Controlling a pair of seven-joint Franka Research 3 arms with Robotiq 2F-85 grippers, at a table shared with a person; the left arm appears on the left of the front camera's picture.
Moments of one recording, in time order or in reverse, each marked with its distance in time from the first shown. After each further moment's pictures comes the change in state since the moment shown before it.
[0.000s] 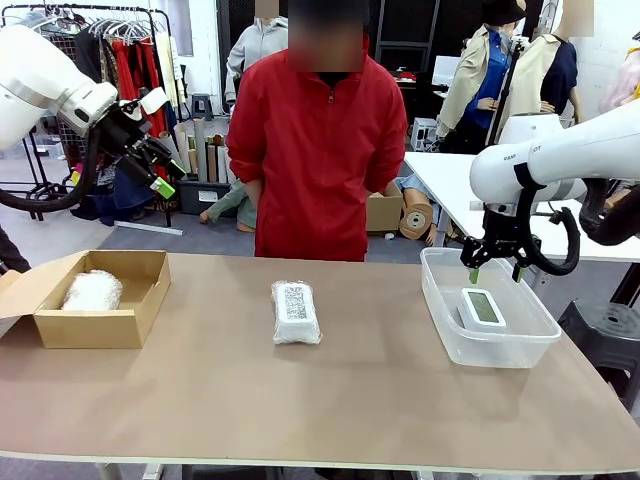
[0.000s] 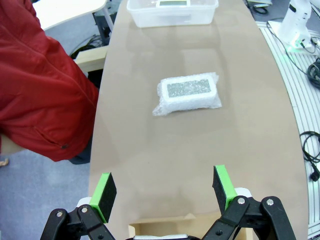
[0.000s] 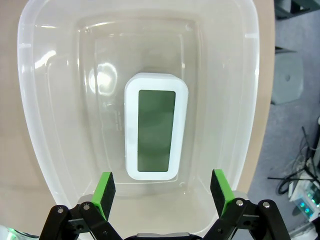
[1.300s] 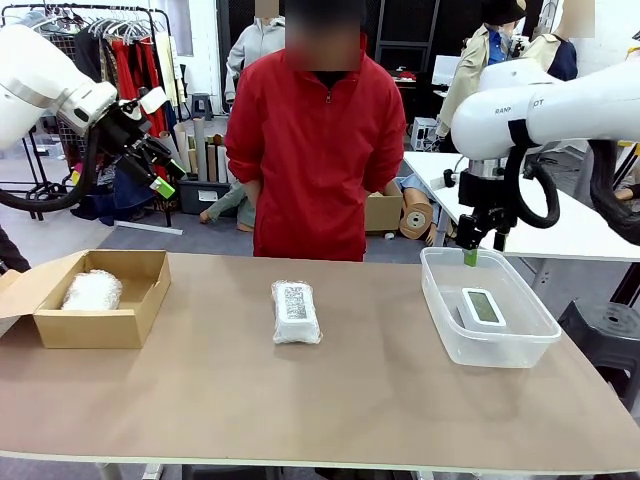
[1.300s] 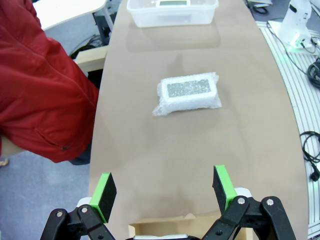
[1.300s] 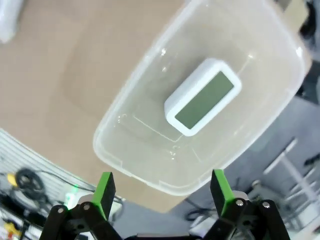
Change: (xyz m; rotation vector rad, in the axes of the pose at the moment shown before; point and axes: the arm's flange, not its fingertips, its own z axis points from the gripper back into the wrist) left arm 0.000 0.000 0.000 0.000 0.000 0.000; right arm -0.046 0.071 0.096 -0.046 0.049 0.705
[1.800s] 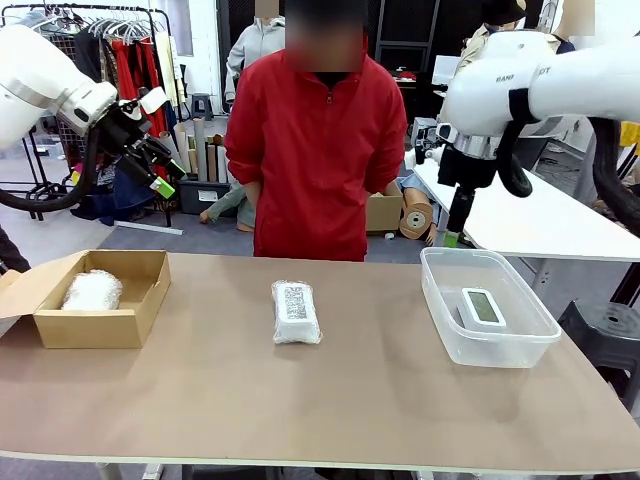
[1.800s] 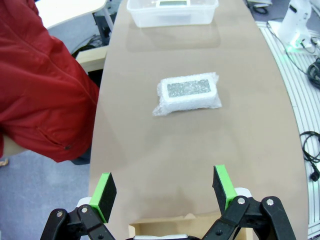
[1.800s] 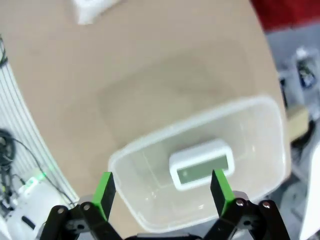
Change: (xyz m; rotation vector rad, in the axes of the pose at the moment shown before) left arm 0.000 0.000 0.000 0.000 0.000 0.000; right arm 0.014 0.025 0.035 0.071 -0.251 0.514
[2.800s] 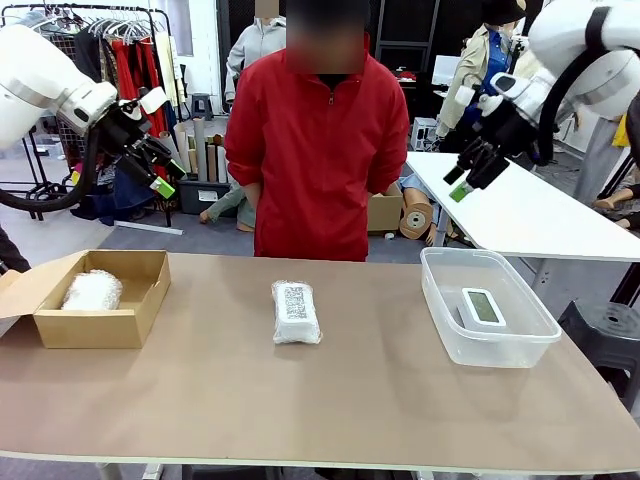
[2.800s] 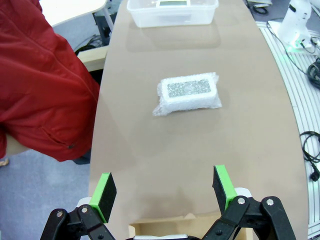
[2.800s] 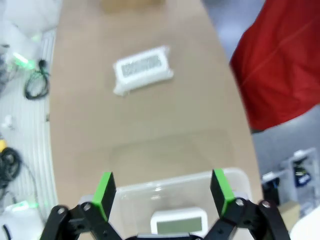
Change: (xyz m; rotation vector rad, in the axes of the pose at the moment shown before) left arm 0.000 0.000 0.000 0.000 0.000 0.000; right arm -0.054 -0.046 0.062 0.089 -0.510 0.175
